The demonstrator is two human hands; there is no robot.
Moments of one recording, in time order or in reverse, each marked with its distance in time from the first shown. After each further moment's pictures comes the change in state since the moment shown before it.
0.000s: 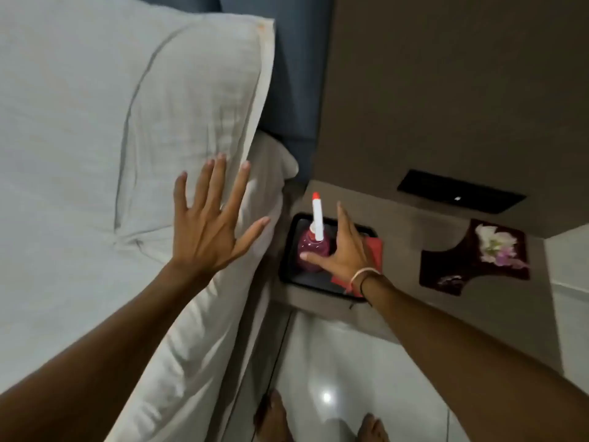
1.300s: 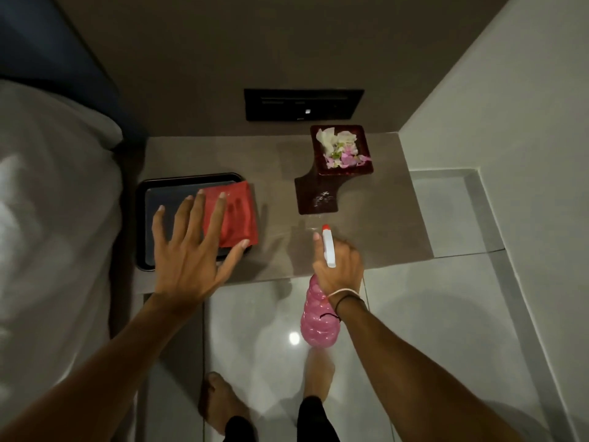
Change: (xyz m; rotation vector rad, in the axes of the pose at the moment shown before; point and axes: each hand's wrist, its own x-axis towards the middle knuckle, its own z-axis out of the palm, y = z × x) left_hand -0.050 0.220 0.090 -0.160 -0.175 0.318; right_hand -0.155 0.186 -0.030 -0.146 0.652 0.462
